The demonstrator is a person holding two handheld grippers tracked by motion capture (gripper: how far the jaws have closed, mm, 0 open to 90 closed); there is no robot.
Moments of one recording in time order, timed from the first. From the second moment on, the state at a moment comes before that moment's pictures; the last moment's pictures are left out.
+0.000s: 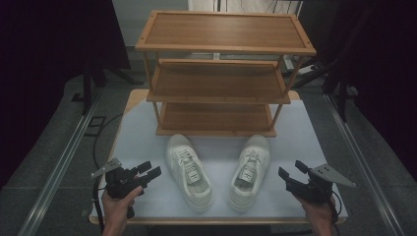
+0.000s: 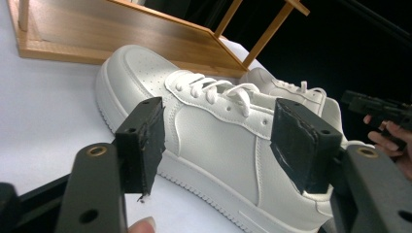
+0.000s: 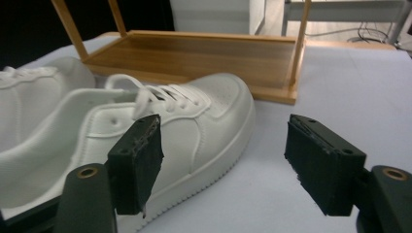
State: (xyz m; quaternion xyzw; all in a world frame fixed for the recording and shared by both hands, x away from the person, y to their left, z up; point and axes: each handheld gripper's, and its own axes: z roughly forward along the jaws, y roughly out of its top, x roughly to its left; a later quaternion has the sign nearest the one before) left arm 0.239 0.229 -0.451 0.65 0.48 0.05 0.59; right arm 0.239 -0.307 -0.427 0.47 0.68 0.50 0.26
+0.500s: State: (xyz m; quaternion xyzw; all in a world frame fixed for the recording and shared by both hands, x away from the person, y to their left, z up) left arm 0.240 0.227 -0.448 0.65 0.47 0.04 0.59; right arm 0.224 -0.282 -0.406 0.42 0.69 0.53 0.24
